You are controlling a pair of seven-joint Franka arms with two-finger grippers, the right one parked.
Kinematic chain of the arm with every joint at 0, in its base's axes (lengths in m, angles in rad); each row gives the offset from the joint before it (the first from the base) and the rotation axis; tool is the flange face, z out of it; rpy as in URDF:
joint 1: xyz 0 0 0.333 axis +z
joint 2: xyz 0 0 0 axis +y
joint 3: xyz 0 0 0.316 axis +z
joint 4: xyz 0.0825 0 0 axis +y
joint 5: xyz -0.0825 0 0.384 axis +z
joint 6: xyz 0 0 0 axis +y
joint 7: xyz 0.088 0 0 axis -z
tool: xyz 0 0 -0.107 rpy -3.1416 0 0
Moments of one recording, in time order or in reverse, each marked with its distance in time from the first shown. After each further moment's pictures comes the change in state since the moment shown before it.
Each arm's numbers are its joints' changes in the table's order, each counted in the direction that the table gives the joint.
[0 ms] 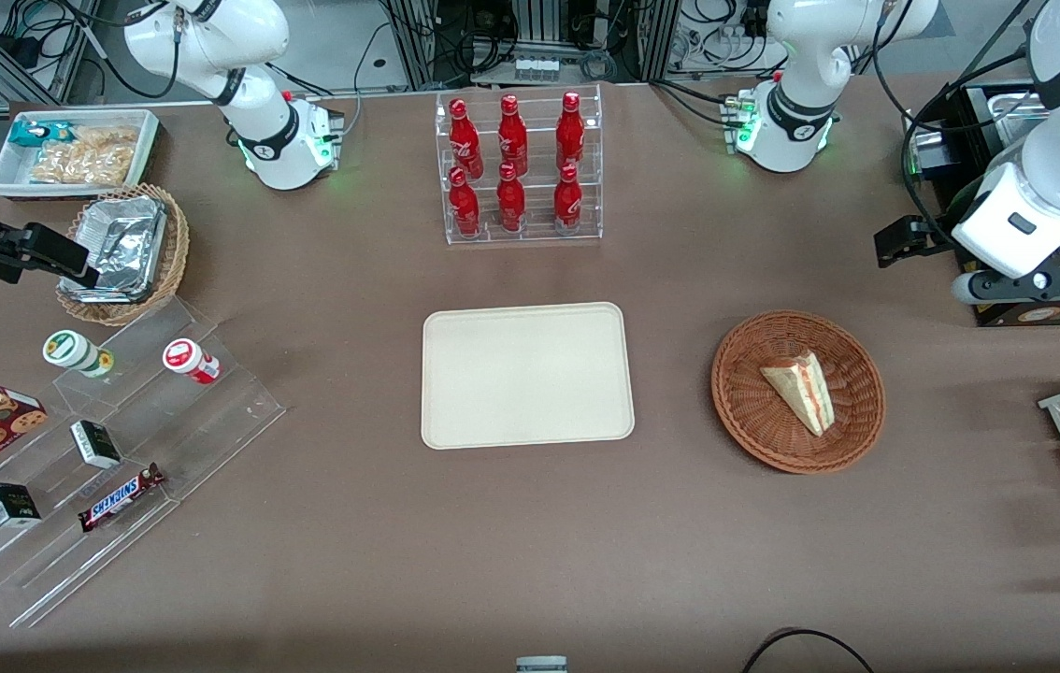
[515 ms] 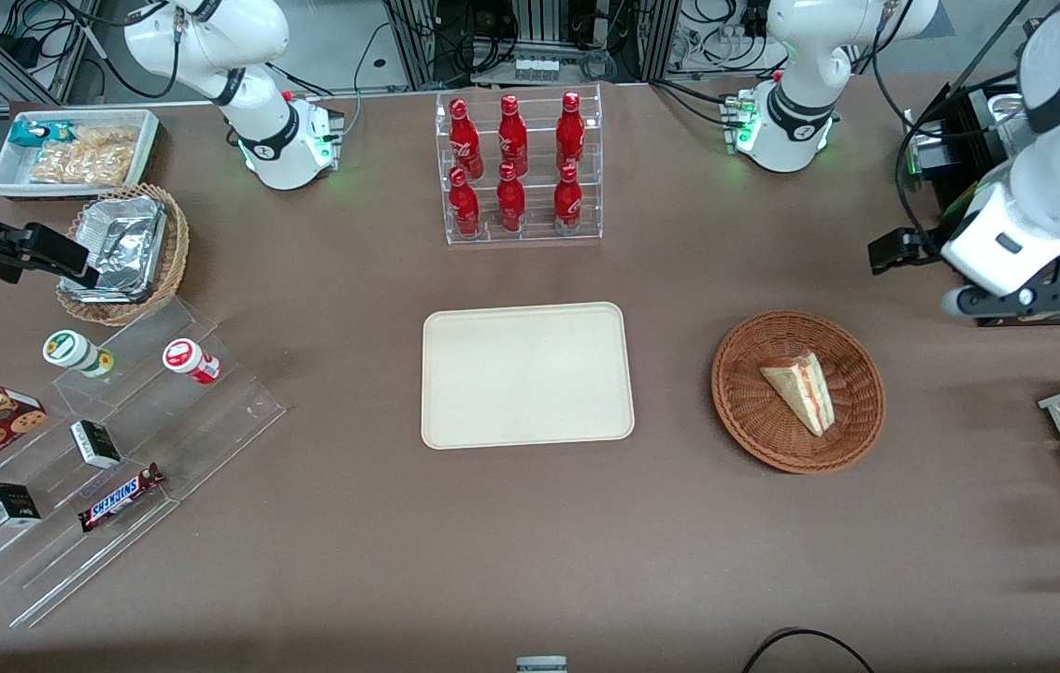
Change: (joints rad) arm 0.000 0.049 0.000 0.019 0.000 0.000 0.000
